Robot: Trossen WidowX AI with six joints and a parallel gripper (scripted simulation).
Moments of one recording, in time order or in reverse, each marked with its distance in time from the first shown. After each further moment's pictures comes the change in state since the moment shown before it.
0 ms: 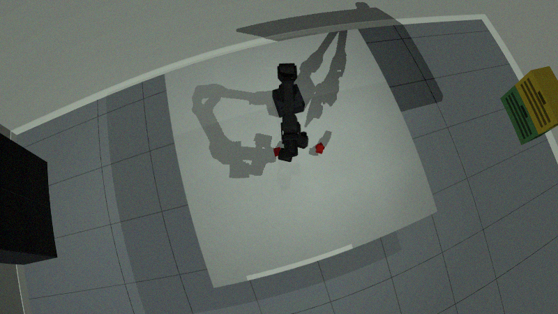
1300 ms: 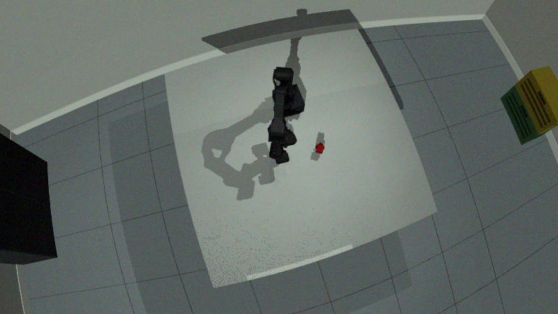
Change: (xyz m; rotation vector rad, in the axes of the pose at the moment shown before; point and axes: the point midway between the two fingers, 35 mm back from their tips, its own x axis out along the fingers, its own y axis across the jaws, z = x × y) arm 0.070 0.001 -0.051 -0.480 0.007 -0.003
